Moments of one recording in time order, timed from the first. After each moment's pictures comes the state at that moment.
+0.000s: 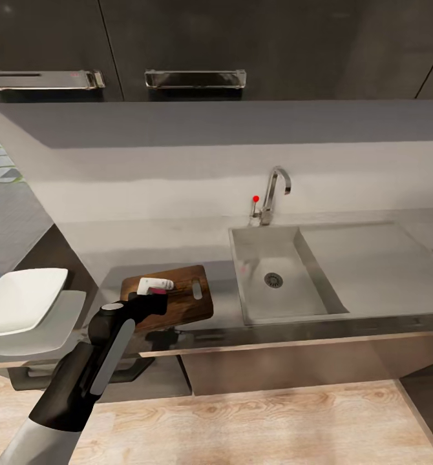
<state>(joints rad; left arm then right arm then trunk) -0.56 0.07 -0.25 -1.53 0.30 0.87 0.19 -0.14 -0.15 0.76 -0.40 -0.77 -0.48 -0.33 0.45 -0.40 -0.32</state>
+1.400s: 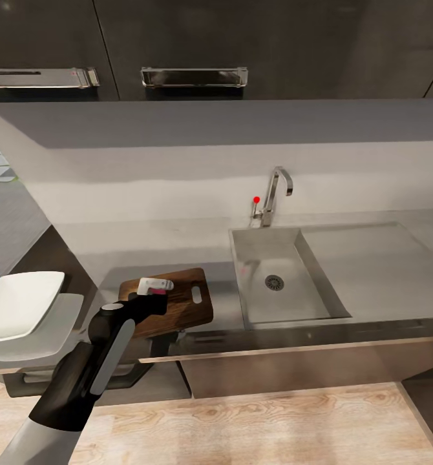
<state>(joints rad) -0.56 0.07 -0.25 -1.52 0.30 0.87 0.19 -0.14 -0.15 0.76 -0.40 -0.77 -0.48 -0.33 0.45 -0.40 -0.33</state>
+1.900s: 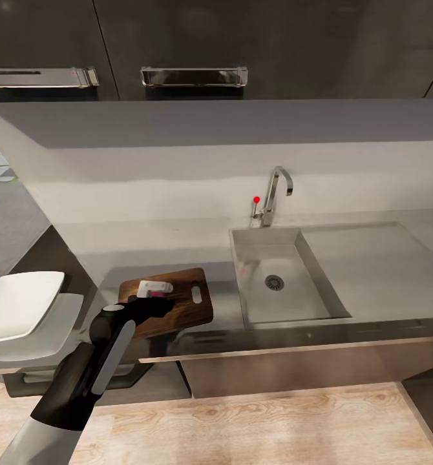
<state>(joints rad) -0.56 0.07 -0.24 -1.49 0.29 0.86 0.19 -0.14 -0.15 0.76 -0.40 -0.77 -0.48 -0.33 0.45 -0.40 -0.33</state>
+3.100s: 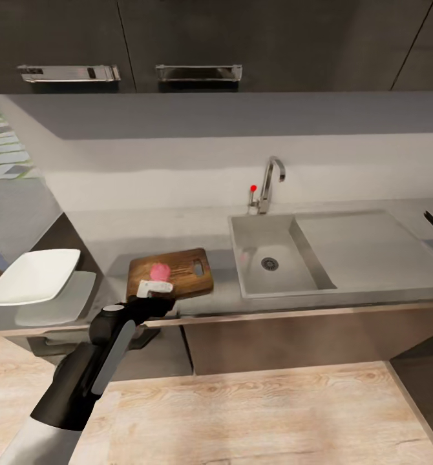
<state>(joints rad) -0.56 0.07 -0.24 -1.49 0.29 0.86 0.19 -0.14 -0.15 0.76 -0.40 -0.77 -0.48 -0.33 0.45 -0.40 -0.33</state>
